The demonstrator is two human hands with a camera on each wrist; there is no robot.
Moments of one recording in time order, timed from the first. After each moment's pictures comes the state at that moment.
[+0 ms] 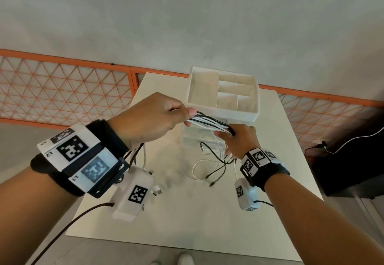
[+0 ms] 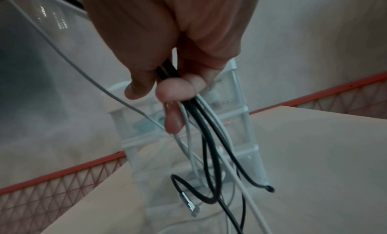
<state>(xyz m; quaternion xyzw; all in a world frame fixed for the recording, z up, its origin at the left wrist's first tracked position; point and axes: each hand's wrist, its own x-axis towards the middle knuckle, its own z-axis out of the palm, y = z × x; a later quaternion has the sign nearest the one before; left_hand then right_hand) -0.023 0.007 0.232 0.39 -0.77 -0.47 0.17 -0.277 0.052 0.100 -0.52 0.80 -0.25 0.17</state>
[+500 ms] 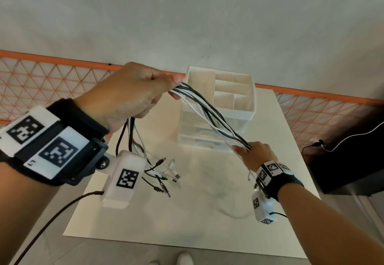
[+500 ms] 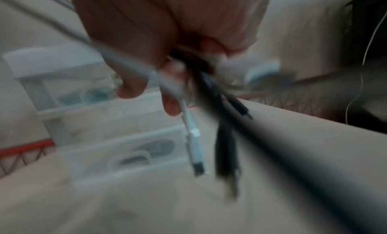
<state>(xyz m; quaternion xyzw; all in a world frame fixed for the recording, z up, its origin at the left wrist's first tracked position) -0.015 0.005 0.267 0.38 -0.71 -0.54 0.27 -0.321 0.094 0.062 -0.41 0.90 -0.07 0.14</state>
